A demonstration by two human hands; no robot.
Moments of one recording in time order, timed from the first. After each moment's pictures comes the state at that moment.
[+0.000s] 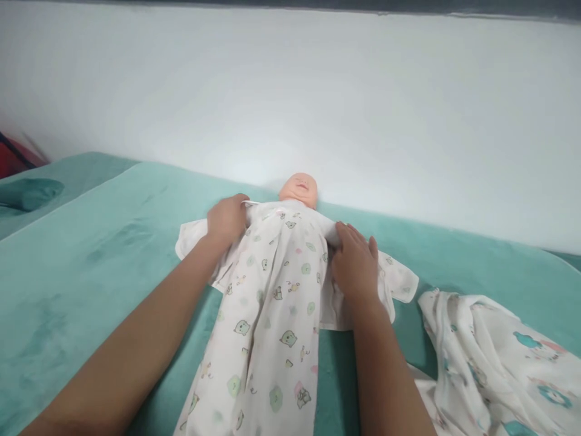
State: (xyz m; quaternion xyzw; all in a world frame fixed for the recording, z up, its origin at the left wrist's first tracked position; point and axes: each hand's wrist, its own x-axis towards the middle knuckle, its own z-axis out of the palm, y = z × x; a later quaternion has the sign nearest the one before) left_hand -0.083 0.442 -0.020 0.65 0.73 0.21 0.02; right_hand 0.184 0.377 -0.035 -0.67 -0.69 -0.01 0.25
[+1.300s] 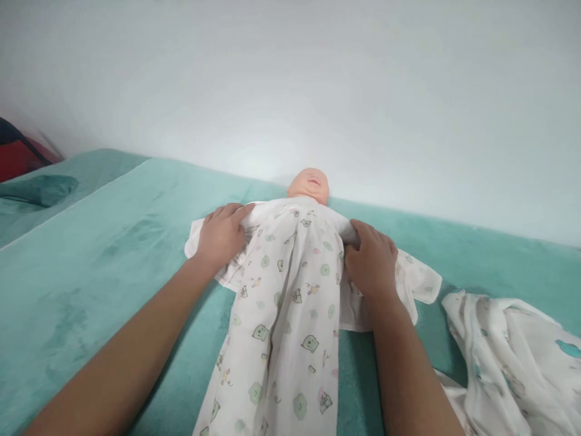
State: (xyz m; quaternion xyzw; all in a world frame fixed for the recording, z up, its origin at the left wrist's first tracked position) left_hand -0.111 0.392 -0.035 0.73 0.65 0.21 -0.03; right_hand 0.185 0.384 -0.040 -0.69 -0.68 -0.01 0.26
